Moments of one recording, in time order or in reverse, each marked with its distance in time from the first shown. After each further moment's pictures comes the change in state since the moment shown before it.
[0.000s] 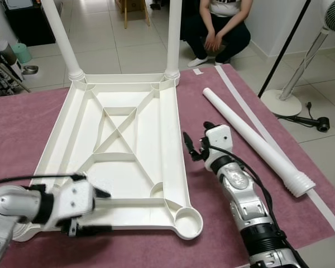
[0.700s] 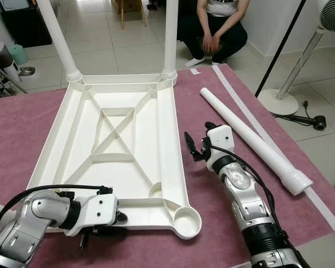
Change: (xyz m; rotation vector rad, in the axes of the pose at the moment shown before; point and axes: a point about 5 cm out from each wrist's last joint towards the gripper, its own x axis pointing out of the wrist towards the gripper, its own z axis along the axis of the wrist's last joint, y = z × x) left arm 0.026 0.007 -0.013 -0.036 0.027 -0.017; right arm -0.001 -0.002 -0.001 -0.004 0.003 -0.004
